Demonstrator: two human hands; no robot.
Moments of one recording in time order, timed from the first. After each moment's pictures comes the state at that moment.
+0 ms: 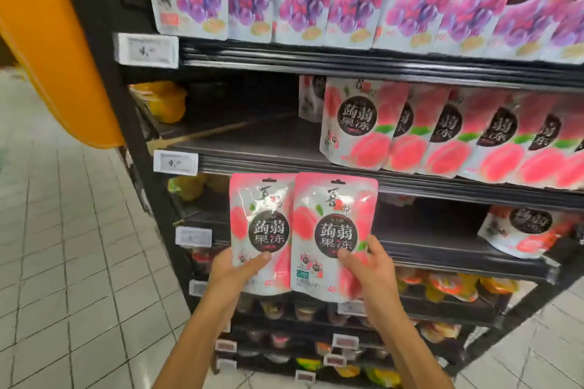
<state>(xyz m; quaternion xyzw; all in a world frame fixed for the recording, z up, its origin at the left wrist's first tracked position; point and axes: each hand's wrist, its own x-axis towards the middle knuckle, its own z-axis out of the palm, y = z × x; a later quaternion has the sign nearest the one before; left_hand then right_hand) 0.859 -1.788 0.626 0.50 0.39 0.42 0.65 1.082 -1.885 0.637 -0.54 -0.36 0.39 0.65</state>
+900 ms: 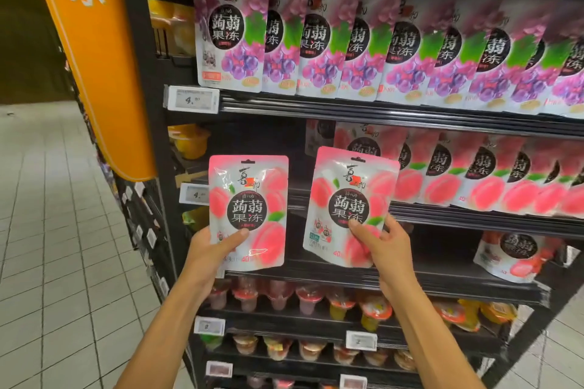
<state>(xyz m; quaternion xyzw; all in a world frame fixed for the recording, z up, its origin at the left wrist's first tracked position) 0.802 -1.734 0.698 0.52 0.32 0.50 0.61 1.070 -1.854 0.722 -0.54 -0.38 0.28 0.70</state>
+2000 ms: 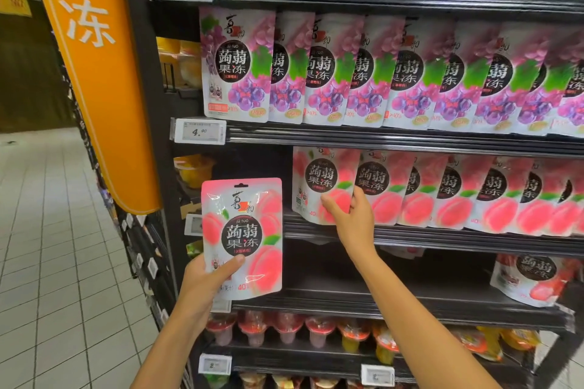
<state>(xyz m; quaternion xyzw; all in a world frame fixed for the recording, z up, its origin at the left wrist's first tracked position) 0.784 -1.711 0.697 0.52 0.32 0.51 0.61 1.050 -1.746 0.764 -0.61 -0.45 0.09 0.64</state>
